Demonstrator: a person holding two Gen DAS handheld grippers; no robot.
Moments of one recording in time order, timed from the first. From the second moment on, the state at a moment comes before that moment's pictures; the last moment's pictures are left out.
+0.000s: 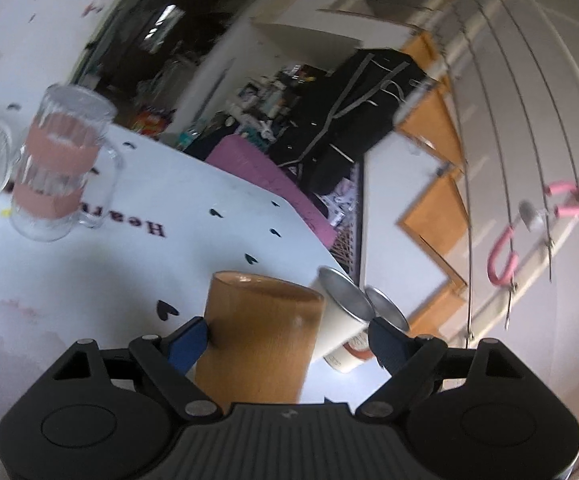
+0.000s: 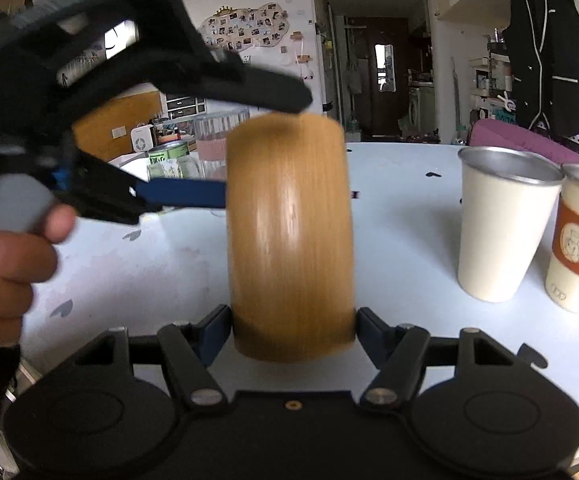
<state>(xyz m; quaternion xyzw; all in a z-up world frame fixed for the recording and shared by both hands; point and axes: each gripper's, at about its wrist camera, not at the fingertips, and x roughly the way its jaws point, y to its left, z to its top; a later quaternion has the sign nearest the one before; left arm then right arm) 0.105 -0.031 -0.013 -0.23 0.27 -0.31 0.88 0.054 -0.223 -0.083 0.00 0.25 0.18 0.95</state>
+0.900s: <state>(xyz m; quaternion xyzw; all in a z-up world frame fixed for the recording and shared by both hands) 0.078 -0.079 -0.036 0.00 0.28 -0.28 0.92 0.026 -0.233 -0.100 -0.01 0.20 0.19 0.96</state>
